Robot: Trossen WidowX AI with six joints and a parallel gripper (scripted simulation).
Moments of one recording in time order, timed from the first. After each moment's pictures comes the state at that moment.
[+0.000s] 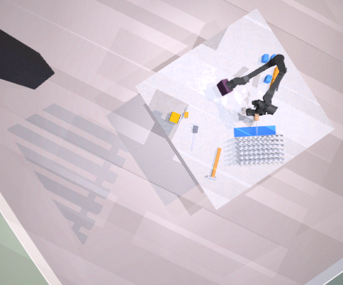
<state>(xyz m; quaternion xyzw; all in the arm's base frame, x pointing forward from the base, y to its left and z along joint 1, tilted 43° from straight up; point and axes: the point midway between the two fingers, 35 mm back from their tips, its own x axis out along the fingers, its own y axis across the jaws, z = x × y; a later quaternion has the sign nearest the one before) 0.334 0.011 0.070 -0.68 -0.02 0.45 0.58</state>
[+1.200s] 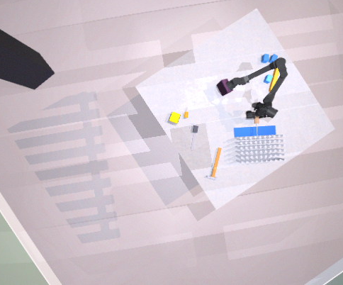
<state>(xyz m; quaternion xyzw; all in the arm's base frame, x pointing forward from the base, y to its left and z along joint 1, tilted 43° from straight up) 0.351 0.000 0.065 -0.68 -0.02 0.45 0.58</state>
